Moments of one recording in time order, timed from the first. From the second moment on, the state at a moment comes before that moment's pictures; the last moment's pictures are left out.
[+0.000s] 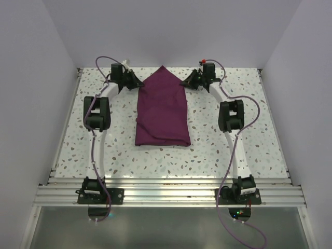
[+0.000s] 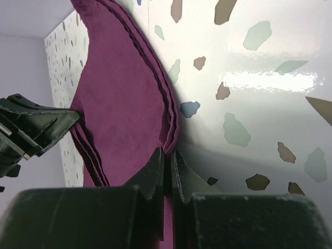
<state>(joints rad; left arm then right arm) -0.06 2.59 2.09 -0.10 0.53 -0.52 0.17 2.79 2.44 -0.25 -0.56 0.76</state>
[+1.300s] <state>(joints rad) -0.16 1.42 0.85 -0.33 0.54 -0.35 0.22 1.67 1.16 -0.49 -0.70 0.57</state>
